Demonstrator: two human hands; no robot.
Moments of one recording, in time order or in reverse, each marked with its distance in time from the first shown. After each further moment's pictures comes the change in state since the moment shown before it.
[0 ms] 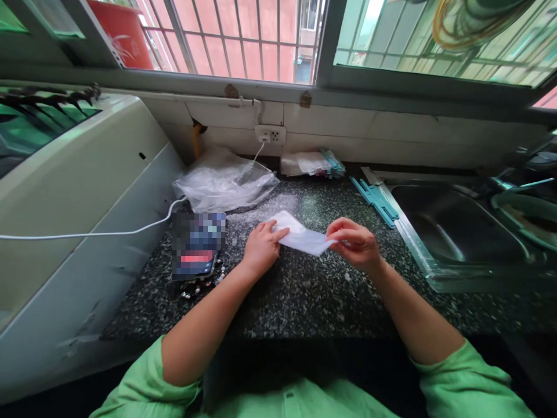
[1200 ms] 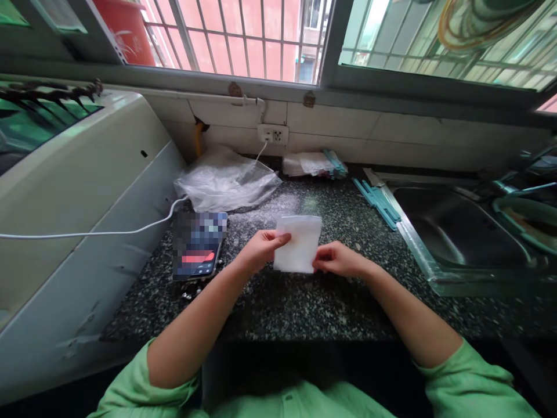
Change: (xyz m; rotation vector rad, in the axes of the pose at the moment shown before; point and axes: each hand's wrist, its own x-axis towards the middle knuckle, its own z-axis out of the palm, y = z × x) left_hand 0.005 0.018 -0.037 -1.532 -0.356 -0.699; right_hand -0.011 0.021 0.030 0.228 -0.527 0.650
